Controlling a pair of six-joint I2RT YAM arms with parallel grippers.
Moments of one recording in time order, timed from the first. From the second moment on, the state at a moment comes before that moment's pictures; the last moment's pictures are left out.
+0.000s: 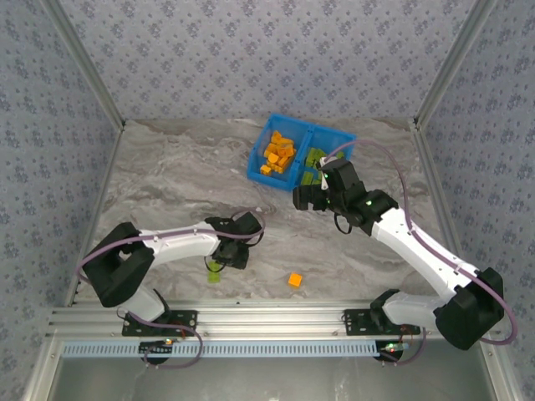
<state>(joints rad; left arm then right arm) -0.92 1.56 0.82 -0.69 -0.12 -0.66 0.59 1.20 1.03 -0.59 0.09 0.37</state>
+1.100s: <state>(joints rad) -0.73 1.95 1.37 -0.42 -0.15 -0.43 0.59 1.10 1.04 -0.64 0.14 0.38</state>
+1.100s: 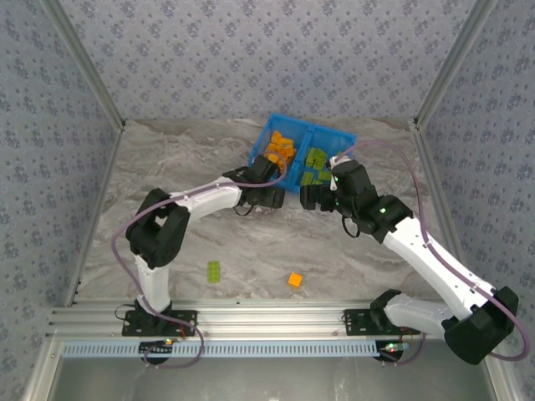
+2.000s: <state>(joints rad) -0.69 2.11 1.38 -0.21 -0.21 -0.35 0.59 1.10 1.04 -0.68 0.15 0.39</state>
